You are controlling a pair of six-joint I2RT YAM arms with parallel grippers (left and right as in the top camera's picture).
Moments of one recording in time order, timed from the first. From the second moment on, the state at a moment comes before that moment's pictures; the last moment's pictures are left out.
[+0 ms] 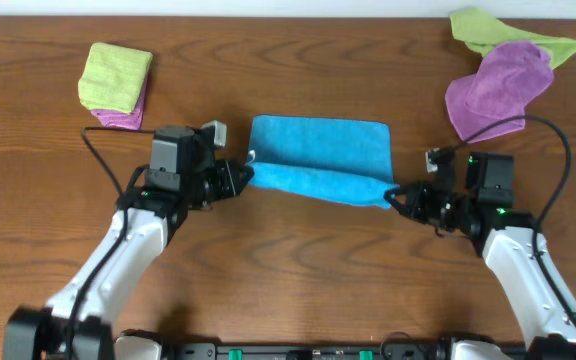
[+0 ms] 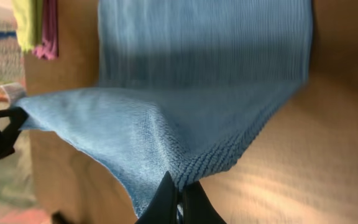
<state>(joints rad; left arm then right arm) -0.20 1.42 0.74 -0.15 0.58 -0.53 -0.07 1.32 0.66 -0.39 -0.70 0.36</state>
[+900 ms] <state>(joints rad) -0.17 1.97 1.33 -0.38 0.49 -0.48 -0.04 1.84 1.12 -0.33 -0.61 0.51</state>
